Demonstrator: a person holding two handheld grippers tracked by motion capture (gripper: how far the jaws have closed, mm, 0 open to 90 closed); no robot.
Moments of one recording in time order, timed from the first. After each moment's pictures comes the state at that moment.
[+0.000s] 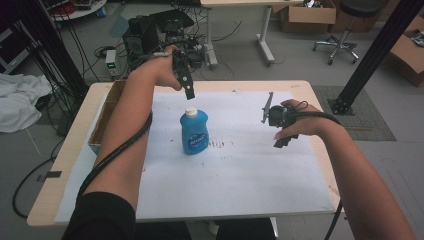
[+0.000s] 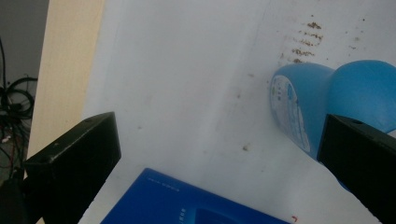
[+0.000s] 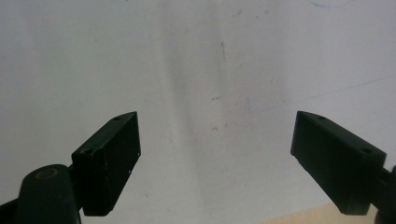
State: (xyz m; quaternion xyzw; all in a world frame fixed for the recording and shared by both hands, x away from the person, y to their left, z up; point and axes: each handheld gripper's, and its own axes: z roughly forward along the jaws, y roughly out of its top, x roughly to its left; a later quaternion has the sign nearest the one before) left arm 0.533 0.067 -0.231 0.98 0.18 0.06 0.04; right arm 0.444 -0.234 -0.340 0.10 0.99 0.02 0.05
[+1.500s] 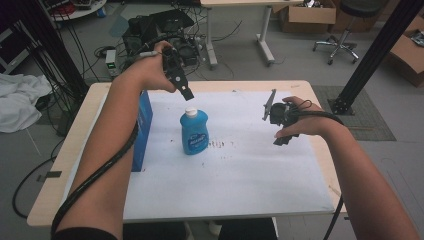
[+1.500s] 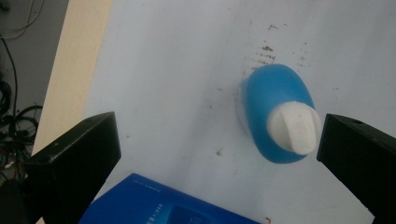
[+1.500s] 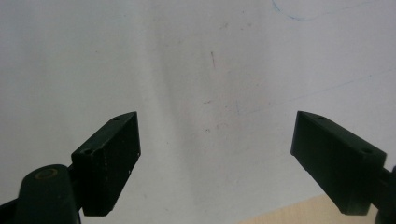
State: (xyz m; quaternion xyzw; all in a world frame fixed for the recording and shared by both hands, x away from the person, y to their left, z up) left arm 0.475 0.080 -0.191 0.97 0.17 0.08 0.12; right arm 0.436 -0.233 -0.325 0.10 0.99 0.04 0.08
